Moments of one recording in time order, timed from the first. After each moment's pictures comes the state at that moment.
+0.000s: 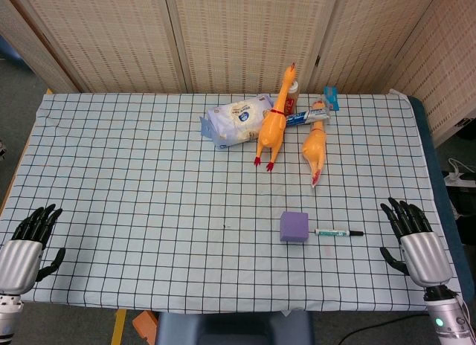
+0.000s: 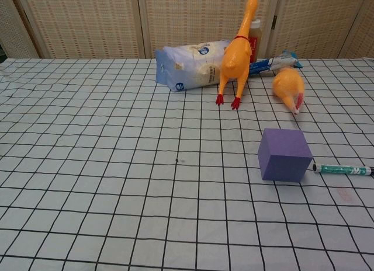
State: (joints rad) left arm -0.11 -1.17 -0.03 -1.50 1.59 1.54 0.04; right arm 0.09 -1.18 0.02 -1.57 -1.61 1.49 -0.11
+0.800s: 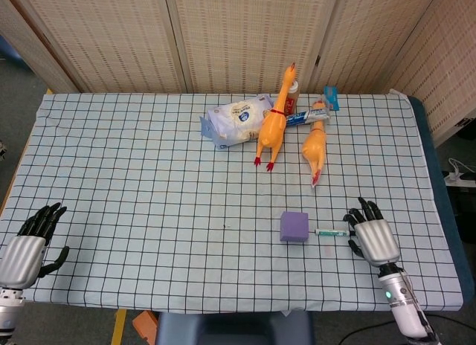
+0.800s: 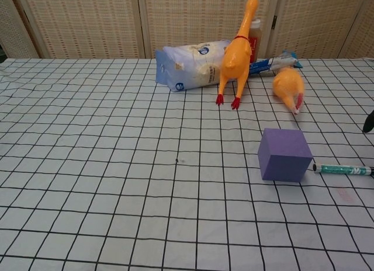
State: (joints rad) left arm -0.14 -1.14 -0.03 -1.53 1.56 1.46 -0.04; right arm 0.24 -1.41 0.08 -1.49 -1.44 1.24 -0.44
